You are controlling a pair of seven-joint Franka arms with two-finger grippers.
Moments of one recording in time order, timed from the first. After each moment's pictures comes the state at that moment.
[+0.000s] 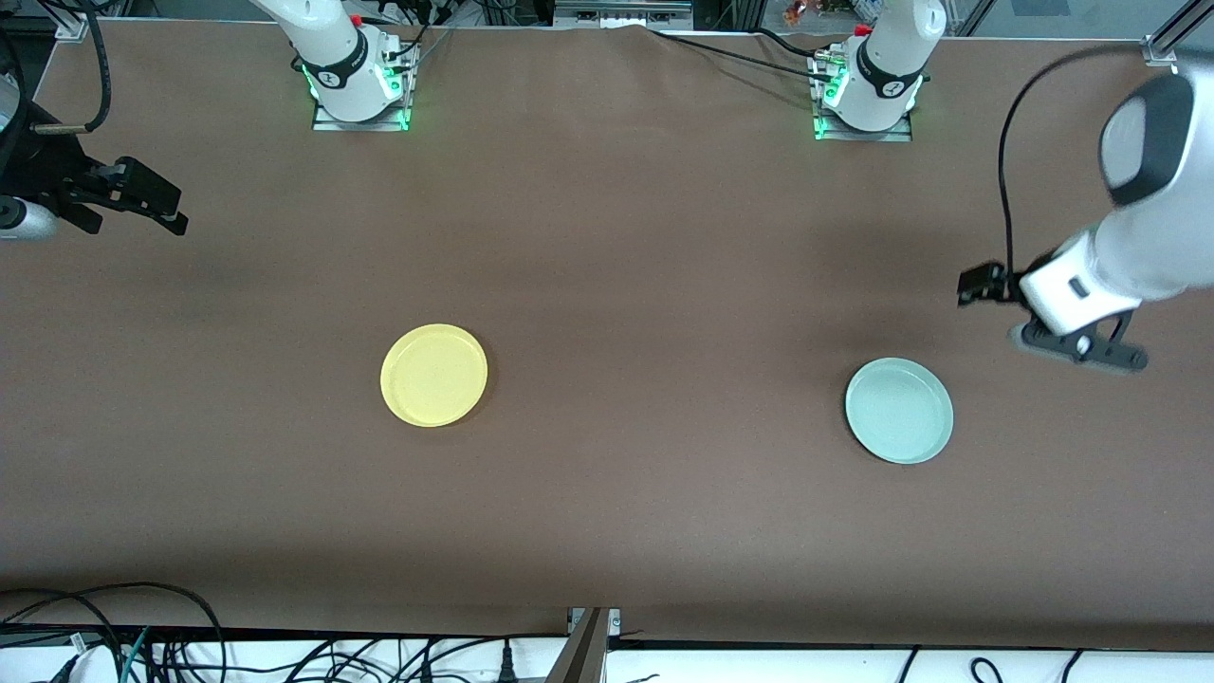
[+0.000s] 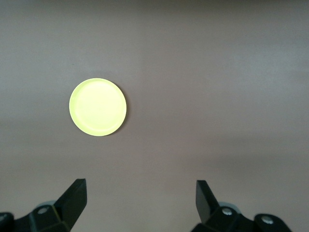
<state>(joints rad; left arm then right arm) 0.05 0.27 -0.08 -1.63 0.02 1.77 0.28 0.12 0.02 -0.05 -1.52 0.02 1.56 0.08</state>
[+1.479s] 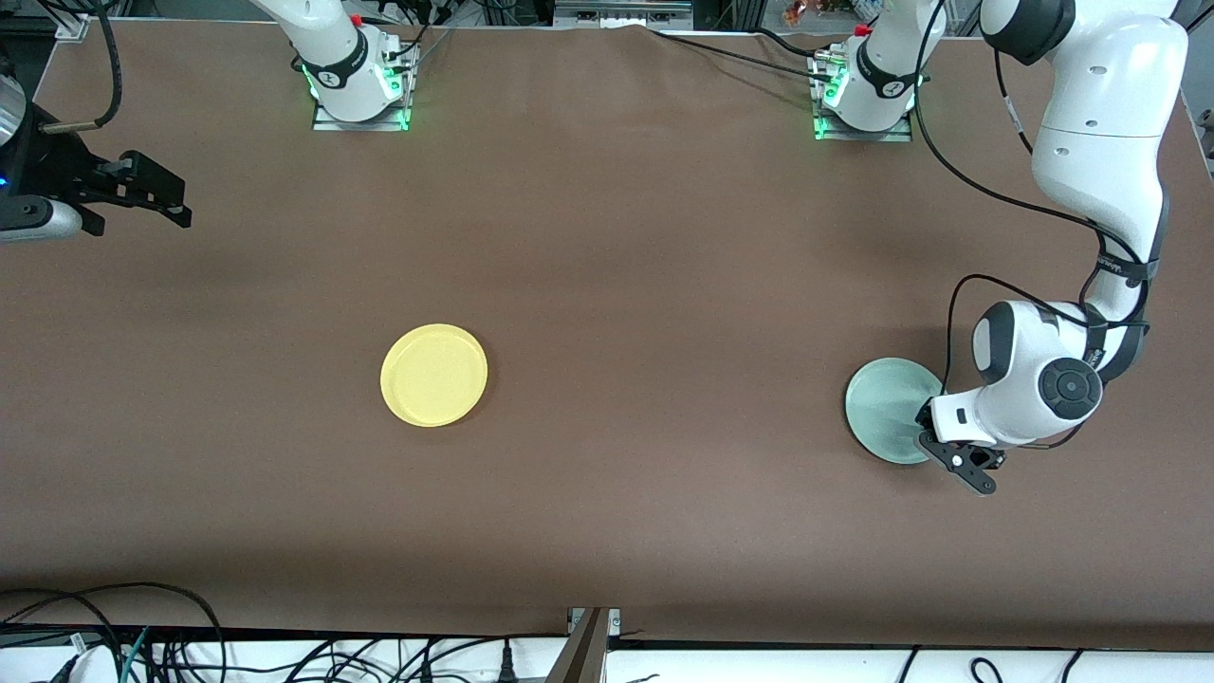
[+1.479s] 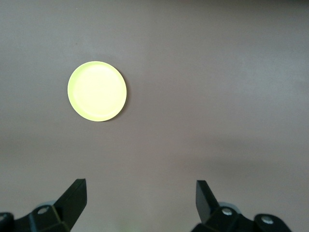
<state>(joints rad) 0.12 0.78 -0.08 -1.59 0.16 2.39 0.69 0.11 0.03 -0.05 -1.52 0.01 1.53 -0.05</state>
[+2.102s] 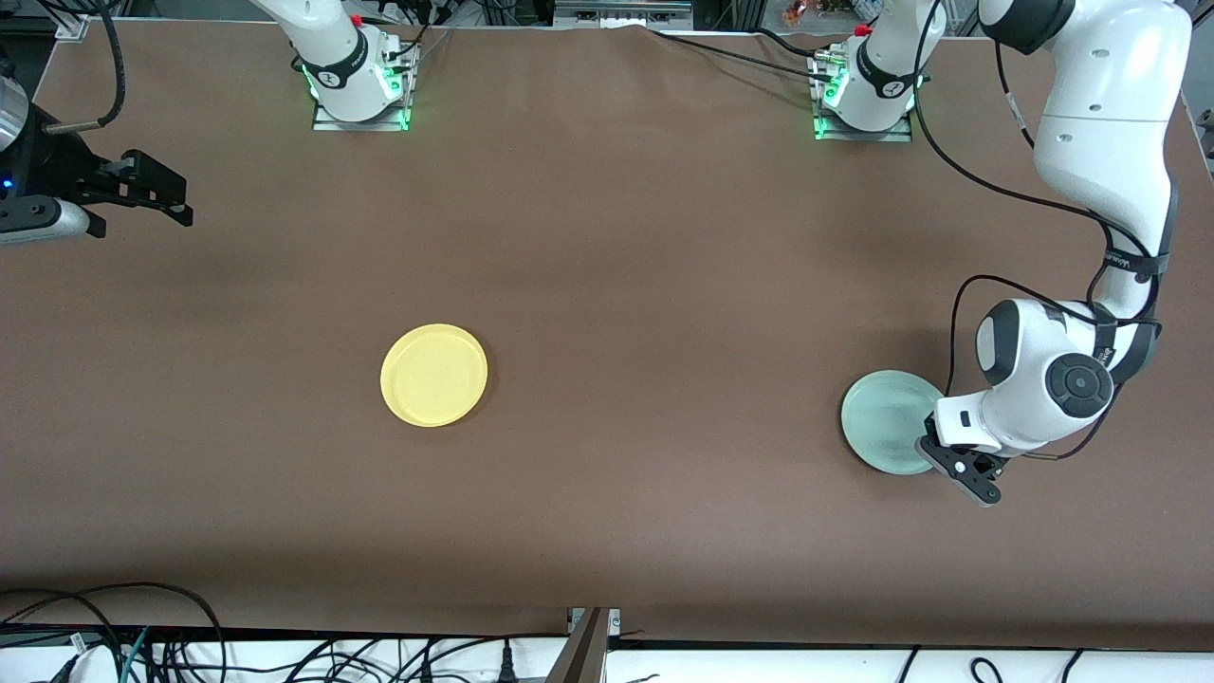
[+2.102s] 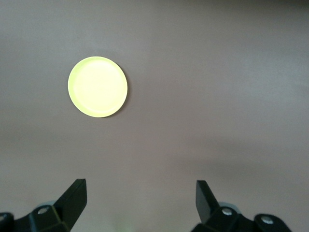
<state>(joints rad) 0.08 0.73 -0.09 -1.53 0.21 2.35 0.71 0.11 0.03 -0.05 -1.52 0.01 1.52 -0.10</state>
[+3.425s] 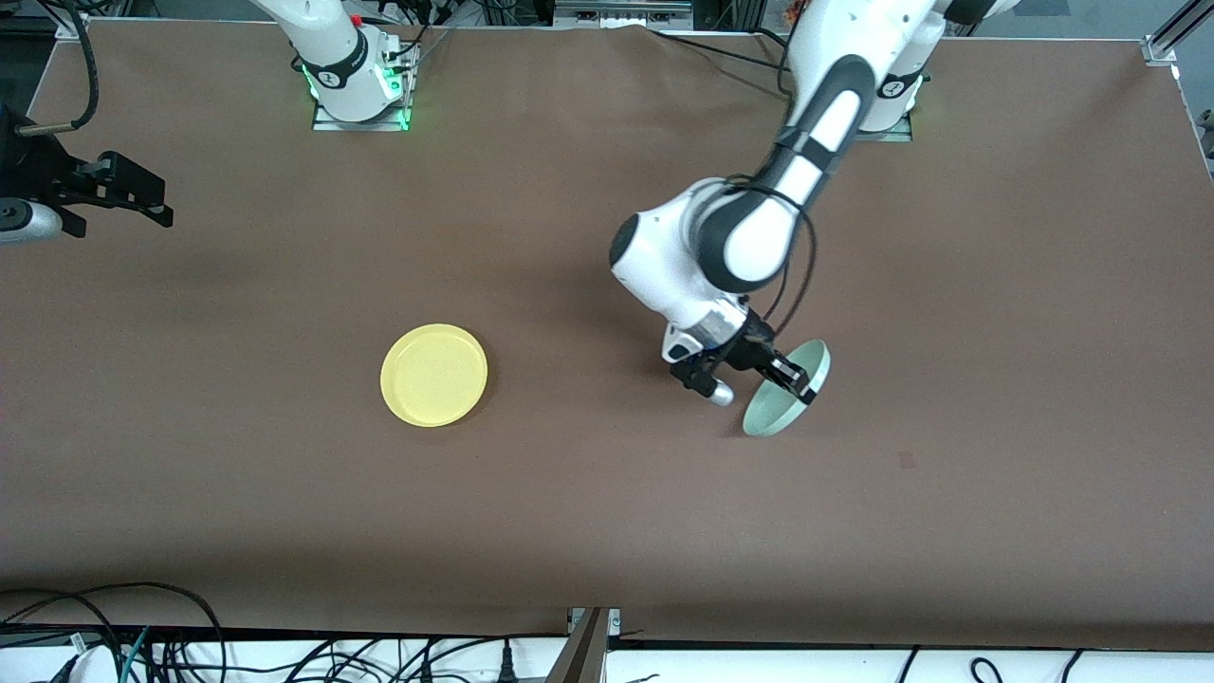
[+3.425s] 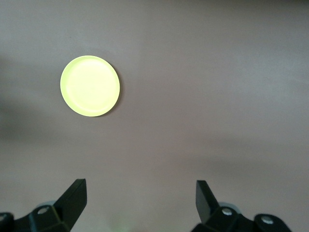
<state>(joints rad) -0.62 0.73 -0.09 -1.43 1.06 1.68 -0.36 0.11 0.04 -0.09 -1.52 0.01 1.52 -0.12</state>
